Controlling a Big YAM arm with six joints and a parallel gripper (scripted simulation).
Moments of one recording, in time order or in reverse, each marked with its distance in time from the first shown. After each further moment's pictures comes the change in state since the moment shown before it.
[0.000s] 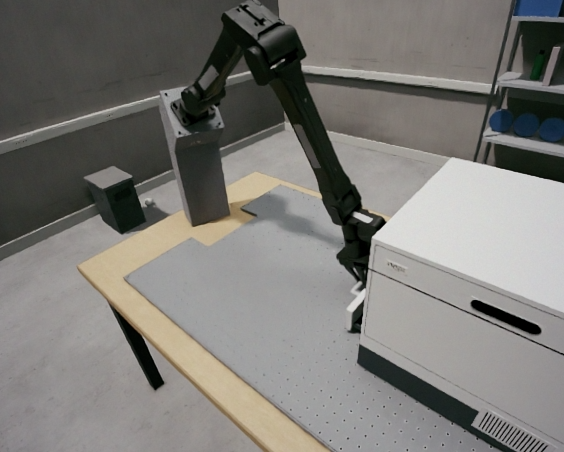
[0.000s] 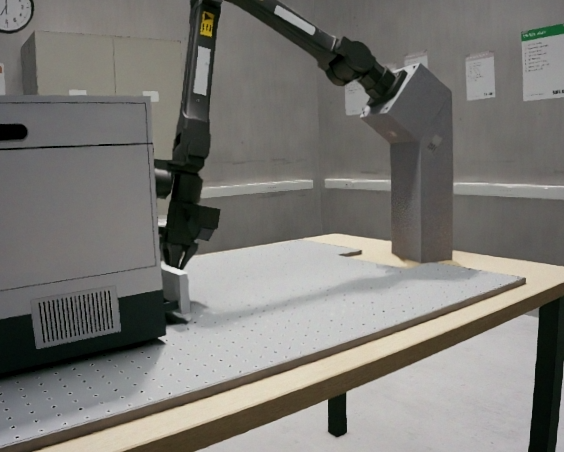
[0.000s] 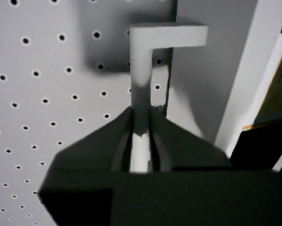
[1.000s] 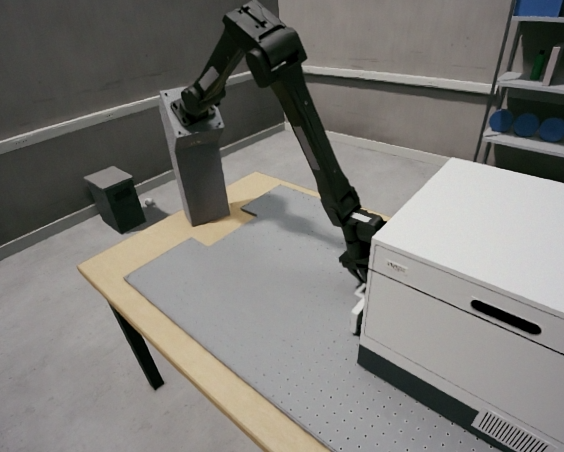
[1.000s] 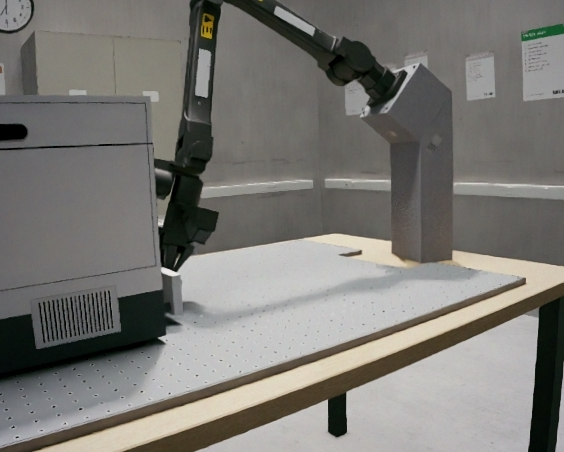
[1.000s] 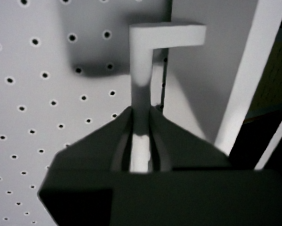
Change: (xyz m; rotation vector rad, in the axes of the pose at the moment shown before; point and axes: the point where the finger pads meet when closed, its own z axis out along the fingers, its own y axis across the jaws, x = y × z) arm 0.000 -0.013 0.004 0.078 0.002 0.000
